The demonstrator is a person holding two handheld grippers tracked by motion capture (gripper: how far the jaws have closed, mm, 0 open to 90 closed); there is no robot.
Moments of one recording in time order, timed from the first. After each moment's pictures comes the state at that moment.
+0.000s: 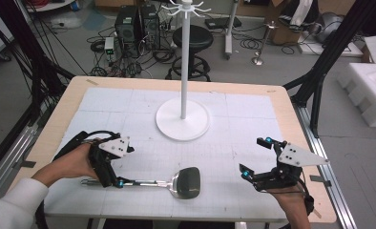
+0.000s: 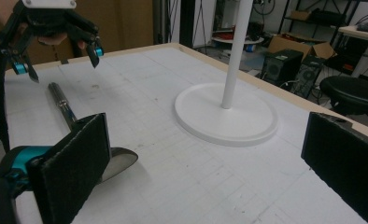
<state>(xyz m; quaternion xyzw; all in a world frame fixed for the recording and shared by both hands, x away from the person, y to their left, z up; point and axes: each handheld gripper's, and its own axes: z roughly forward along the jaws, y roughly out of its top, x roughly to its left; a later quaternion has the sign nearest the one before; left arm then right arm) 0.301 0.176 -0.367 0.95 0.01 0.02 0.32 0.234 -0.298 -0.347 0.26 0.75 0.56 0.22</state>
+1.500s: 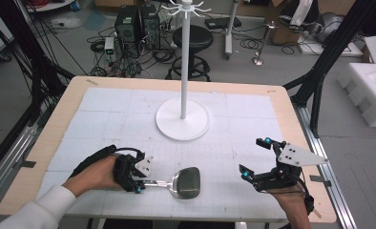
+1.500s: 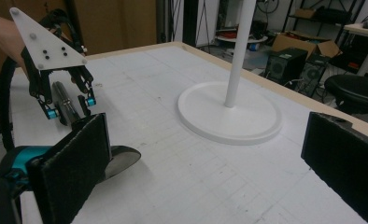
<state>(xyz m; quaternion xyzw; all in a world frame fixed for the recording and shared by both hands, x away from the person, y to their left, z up) 0.288 0.123 -0.407 0.98 0.00 0.00 0.18 0.234 -0.298 -0.348 0.26 0.76 0.56 0.21</state>
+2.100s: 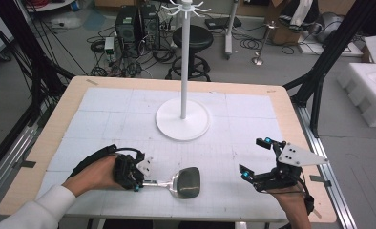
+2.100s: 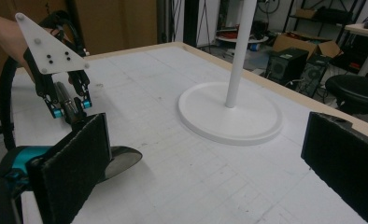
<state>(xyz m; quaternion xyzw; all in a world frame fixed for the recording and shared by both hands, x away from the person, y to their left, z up) 0.288 0.122 -0.409 0.99 0.00 0.00 0.15 0.234 -0.298 -0.348 0.26 0.75 0.57 0.21</state>
